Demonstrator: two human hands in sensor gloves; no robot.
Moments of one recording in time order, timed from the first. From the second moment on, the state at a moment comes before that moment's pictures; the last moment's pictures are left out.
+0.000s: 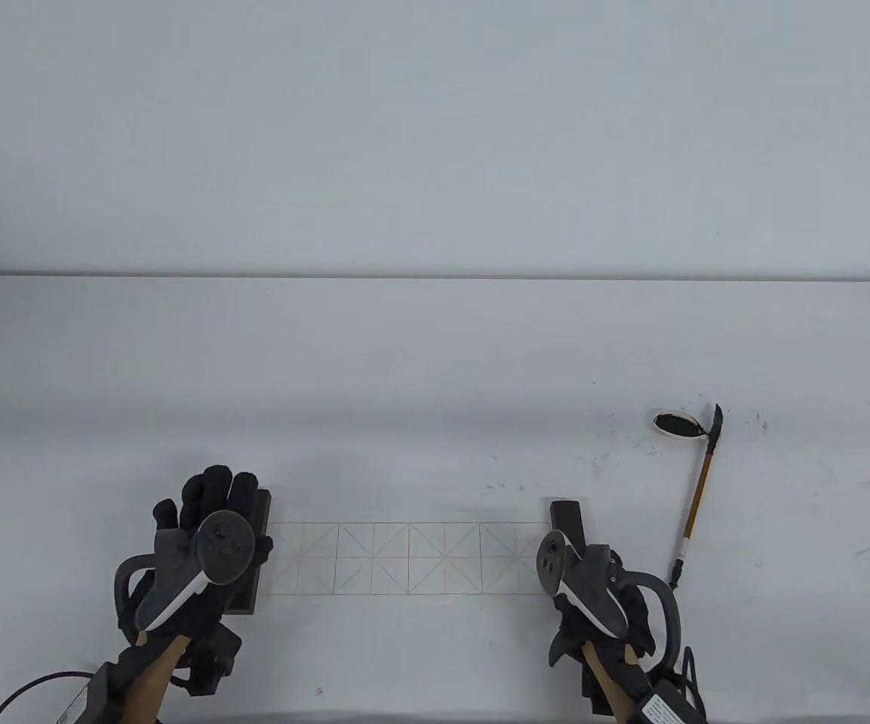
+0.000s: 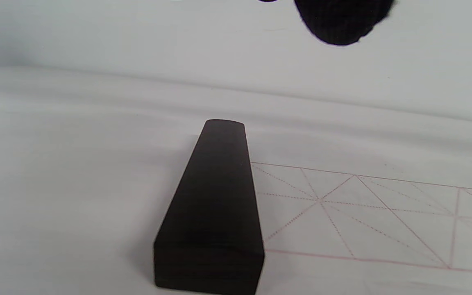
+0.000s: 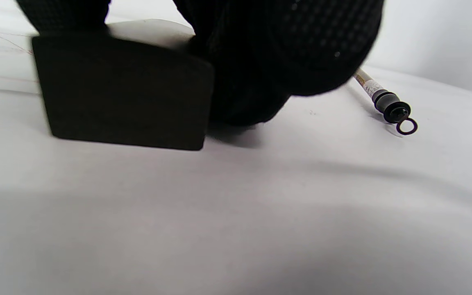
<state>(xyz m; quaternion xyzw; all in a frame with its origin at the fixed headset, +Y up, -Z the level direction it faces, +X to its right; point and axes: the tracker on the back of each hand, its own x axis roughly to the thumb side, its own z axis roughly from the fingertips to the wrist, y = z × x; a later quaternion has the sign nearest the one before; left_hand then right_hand) -0.264 -0.699 -0.281 -0.06 0.03 0.06 1.00 0.155 -0.744 -0.289 0.10 -0.10 -0.99 0.09</state>
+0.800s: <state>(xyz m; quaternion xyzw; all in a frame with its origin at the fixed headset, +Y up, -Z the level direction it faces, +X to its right) -0.269 -0.696 -0.281 -0.05 0.05 0.06 1.00 0.211 -0.689 -0.281 0.04 0.06 -1.00 0.07</state>
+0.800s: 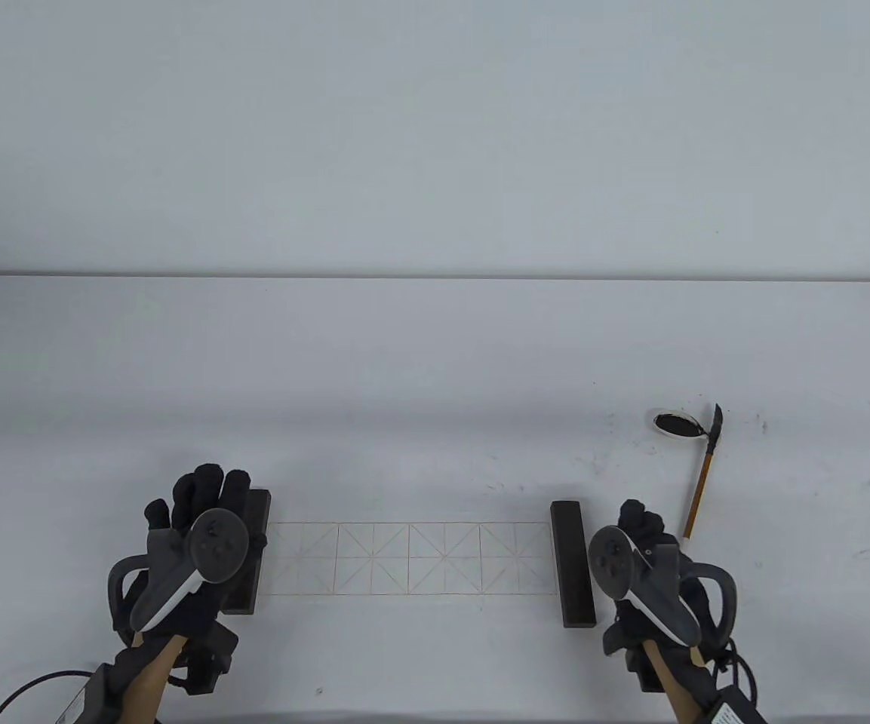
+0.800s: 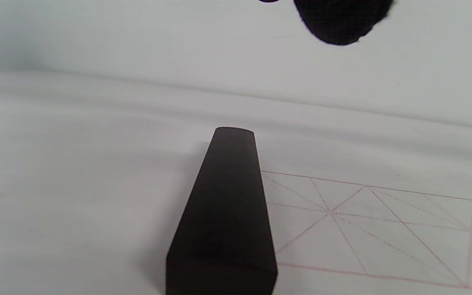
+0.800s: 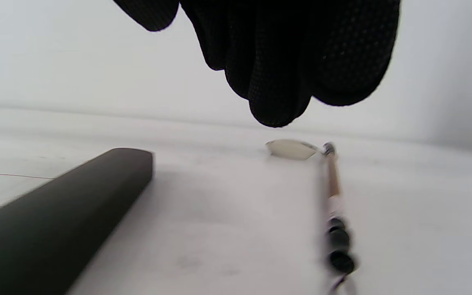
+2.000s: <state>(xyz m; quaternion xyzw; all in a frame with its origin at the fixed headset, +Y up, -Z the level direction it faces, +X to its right) -0.280 -0.702 -0.286 -0.08 0.08 0.08 0.99 0.285 -0.758 -0.357 -0.04 -0.04 -0.89 0.45</state>
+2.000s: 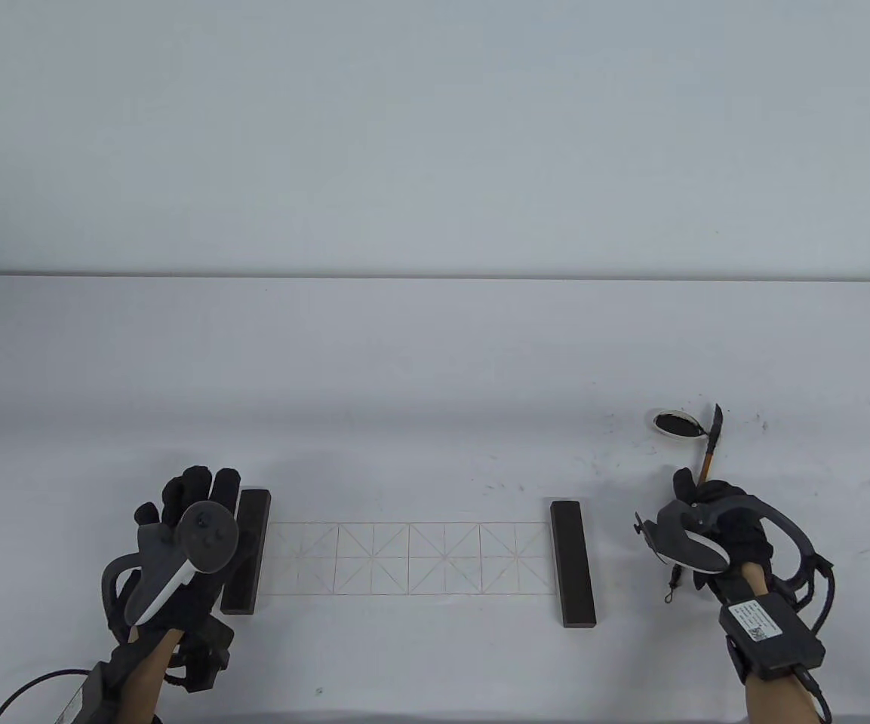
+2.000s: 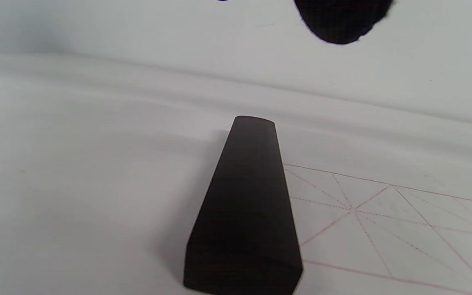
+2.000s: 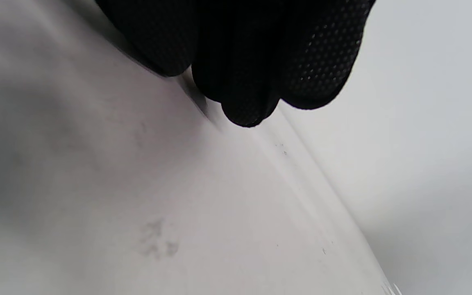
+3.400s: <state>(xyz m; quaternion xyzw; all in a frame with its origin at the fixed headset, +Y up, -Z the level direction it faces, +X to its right) -0.282 -0.702 -0.288 -0.08 0.08 0.08 0.99 0.278 -0.710 -0.342 -0.03 0.15 -0.91 0.39</state>
